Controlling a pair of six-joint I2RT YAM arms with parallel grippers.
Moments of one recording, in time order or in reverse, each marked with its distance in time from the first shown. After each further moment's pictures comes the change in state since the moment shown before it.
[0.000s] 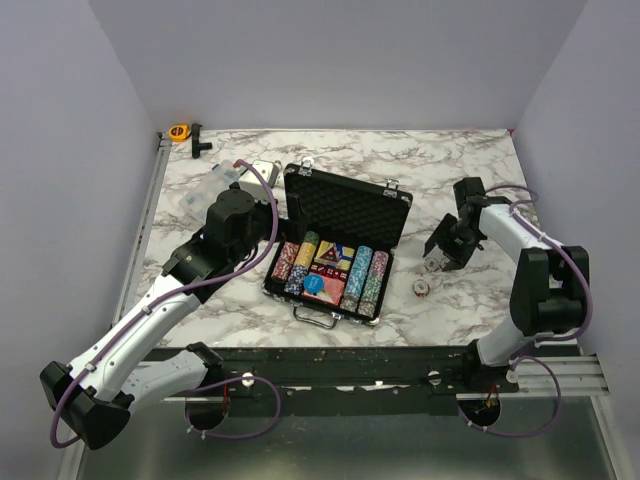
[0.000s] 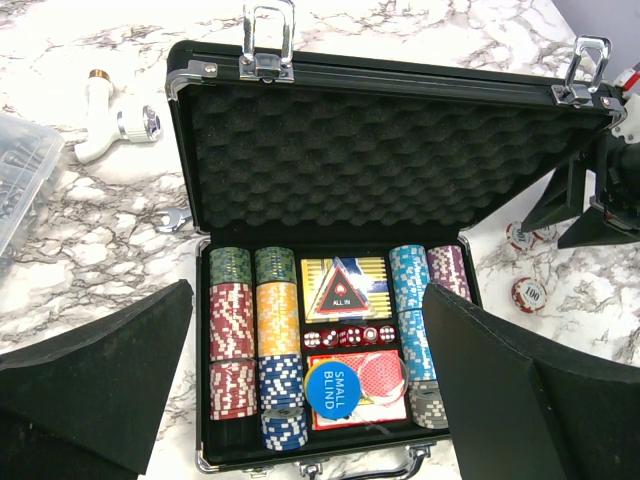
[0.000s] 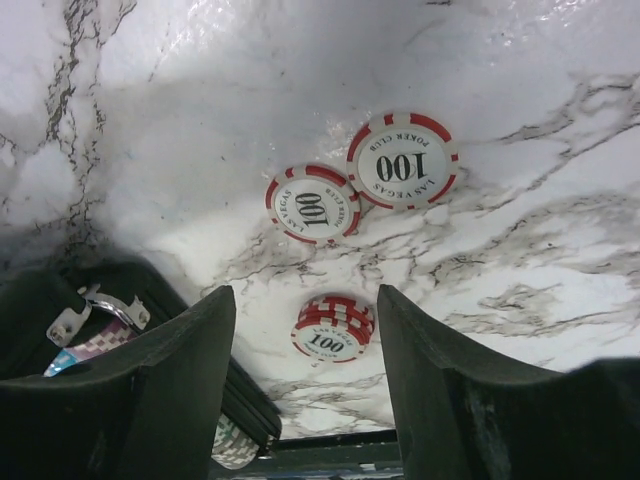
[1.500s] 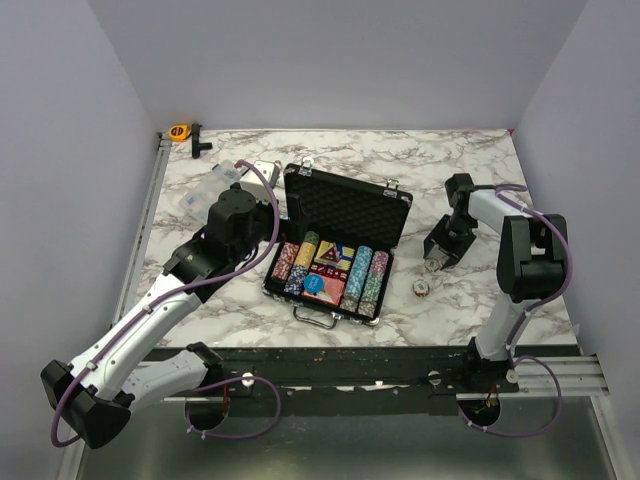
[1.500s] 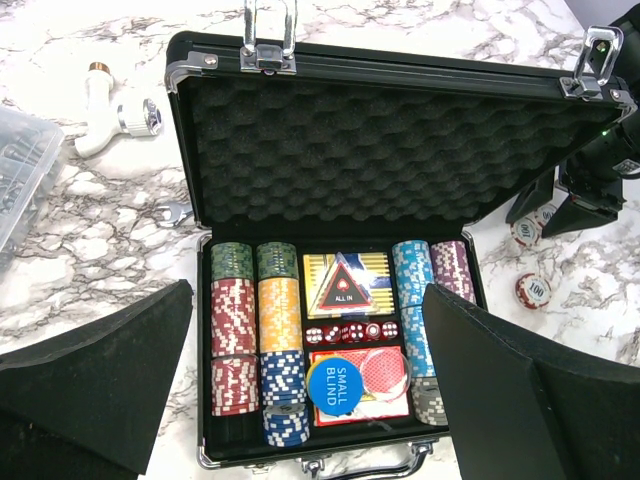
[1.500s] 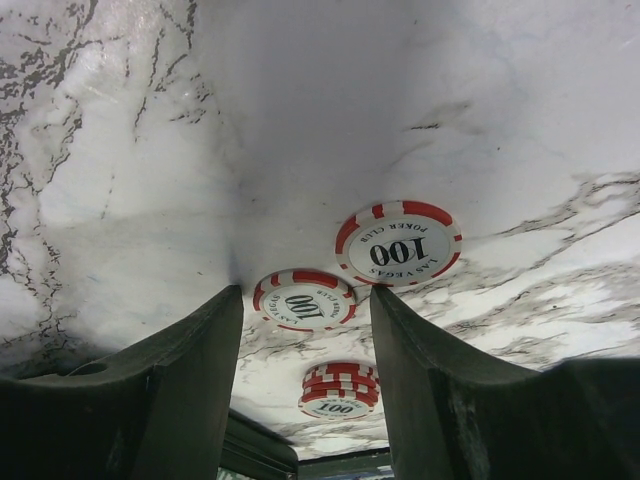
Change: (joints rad) left arm 0.000 0.006 0.000 -0.008 -0.001 0.000; right arm -0.023 0.272 0.158 -0.055 0.060 0.046
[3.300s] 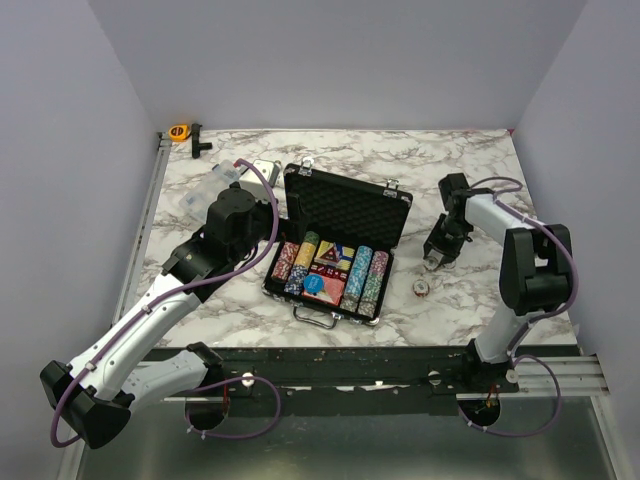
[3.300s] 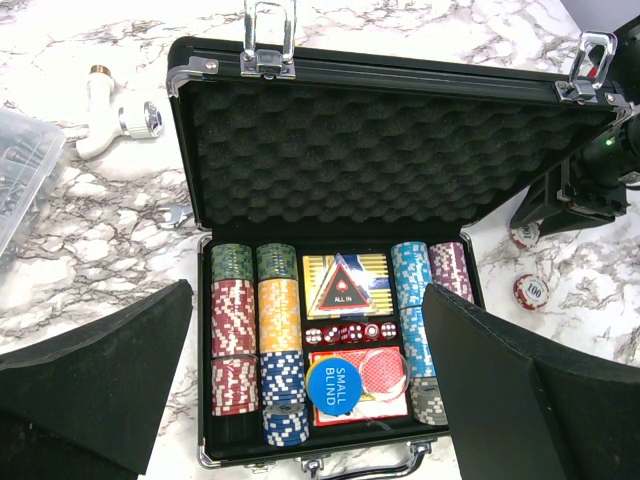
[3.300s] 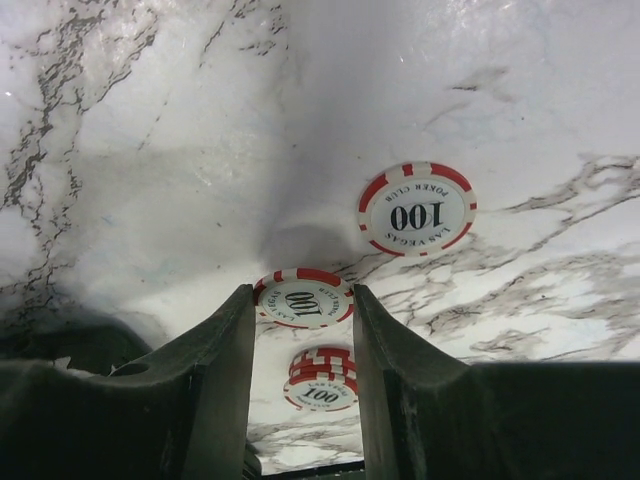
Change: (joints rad) left arm 0.000 0.000 0.012 -0.011 0.000 0.000; right arm 0.066 -0.088 -0.053 0.043 0.052 -0.073
